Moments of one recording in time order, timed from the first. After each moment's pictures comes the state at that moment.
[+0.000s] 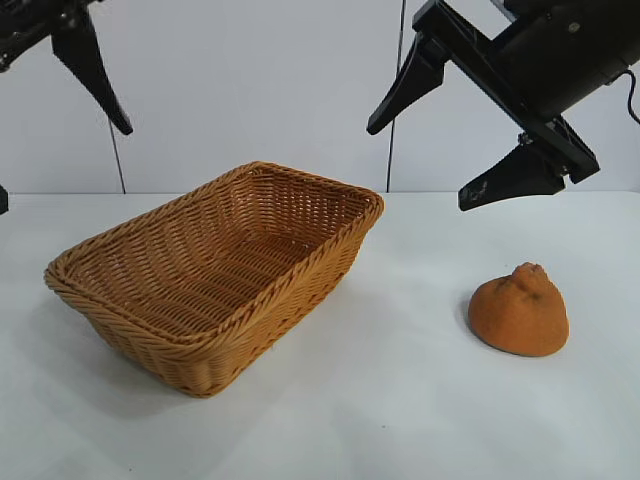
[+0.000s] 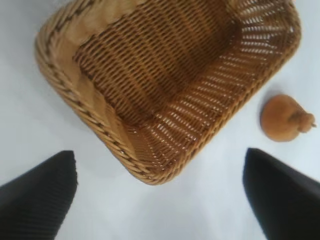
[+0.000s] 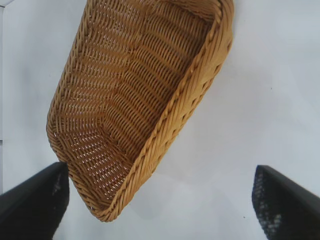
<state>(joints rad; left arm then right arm) -0.33 1.44 -1.07 -0.21 0.80 -0.77 0.26 1.64 -1.08 0.81 0.70 -0.25</state>
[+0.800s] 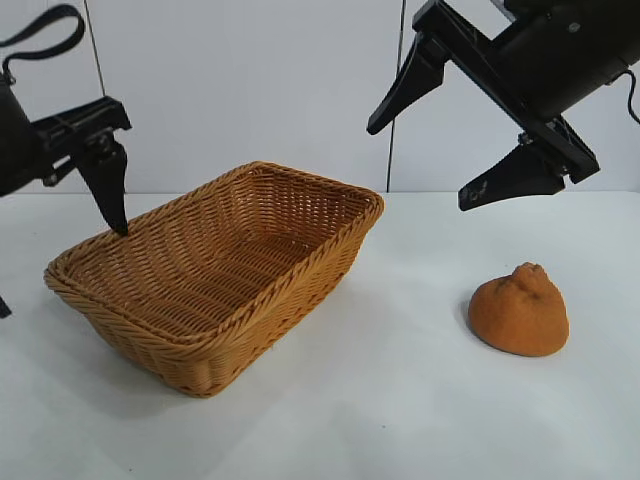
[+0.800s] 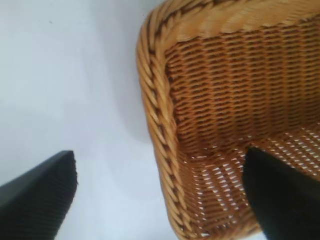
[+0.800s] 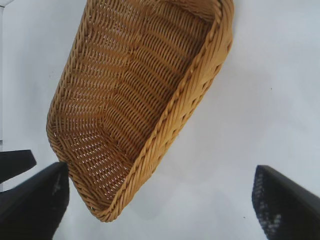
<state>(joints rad) -0.39 1.63 -0.98 -0.08 0.68 -1.16 0.26 1.64 -1.08 0.81 0.70 -0.25</state>
